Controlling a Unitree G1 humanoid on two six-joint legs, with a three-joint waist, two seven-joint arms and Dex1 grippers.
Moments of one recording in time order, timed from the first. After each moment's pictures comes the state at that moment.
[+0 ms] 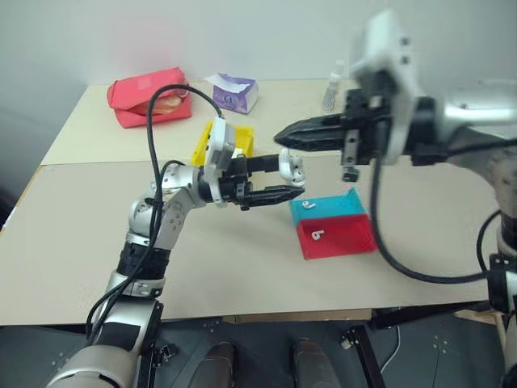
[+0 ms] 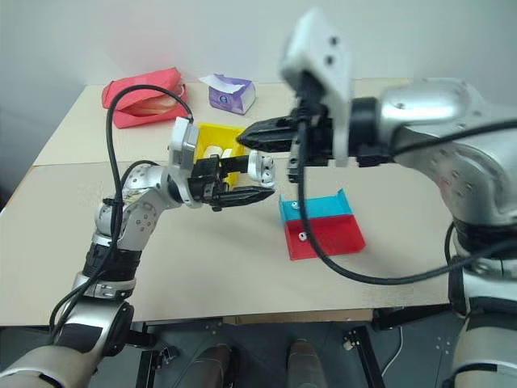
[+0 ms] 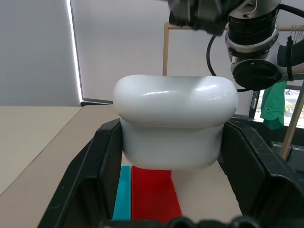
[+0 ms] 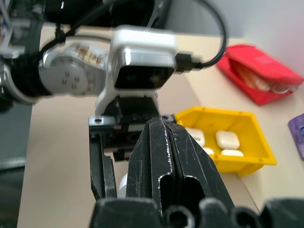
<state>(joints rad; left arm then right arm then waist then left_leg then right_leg) -0.78 0.34 -0.07 0.07 -0.58 0.41 -1.20 -1.20 -0.86 0.28 -0.33 0.79 0.97 0.83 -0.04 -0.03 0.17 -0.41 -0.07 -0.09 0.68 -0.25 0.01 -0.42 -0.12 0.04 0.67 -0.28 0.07</state>
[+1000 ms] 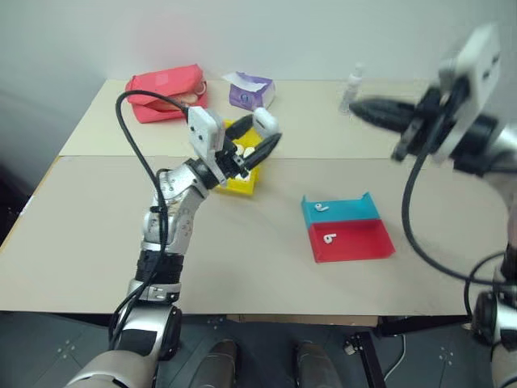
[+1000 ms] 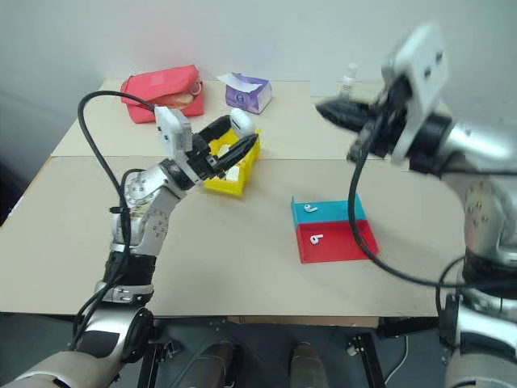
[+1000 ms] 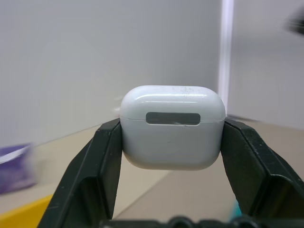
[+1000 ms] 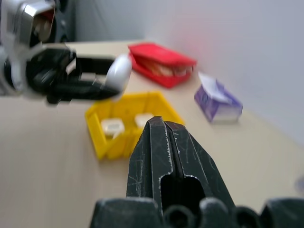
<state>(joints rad) -0.76 0.16 0.06 0.26 -0.22 0.09 -0.48 -0.62 -0.76 -0.24 -0.49 0.60 0.91 0.68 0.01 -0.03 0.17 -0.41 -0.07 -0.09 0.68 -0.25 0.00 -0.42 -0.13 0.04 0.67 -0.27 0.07</state>
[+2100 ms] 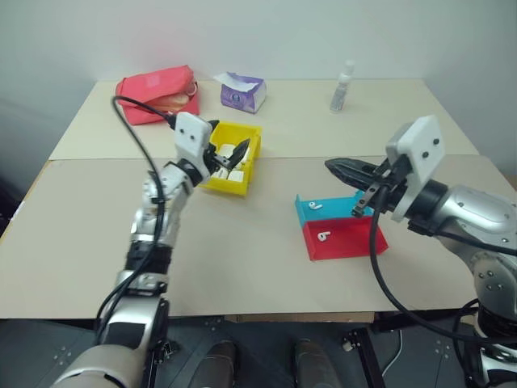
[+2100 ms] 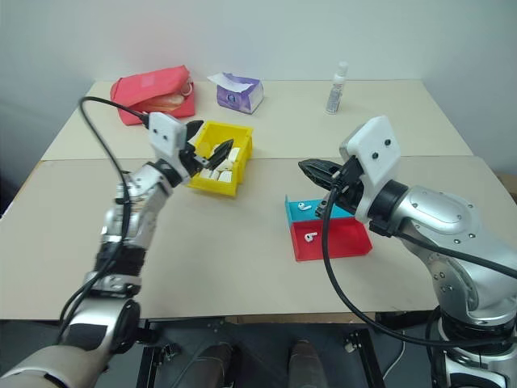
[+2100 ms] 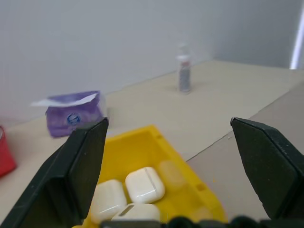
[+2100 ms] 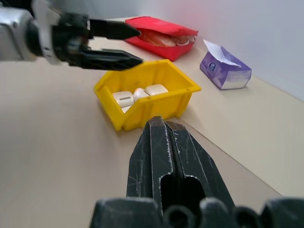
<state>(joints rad) -0.70 0.40 0.04 0.15 -0.32 0.21 -0.68 -0.47 -0.73 -0.19 -0.65 0.65 0.91 0.52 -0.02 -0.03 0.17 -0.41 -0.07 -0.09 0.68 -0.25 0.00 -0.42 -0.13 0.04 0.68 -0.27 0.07</state>
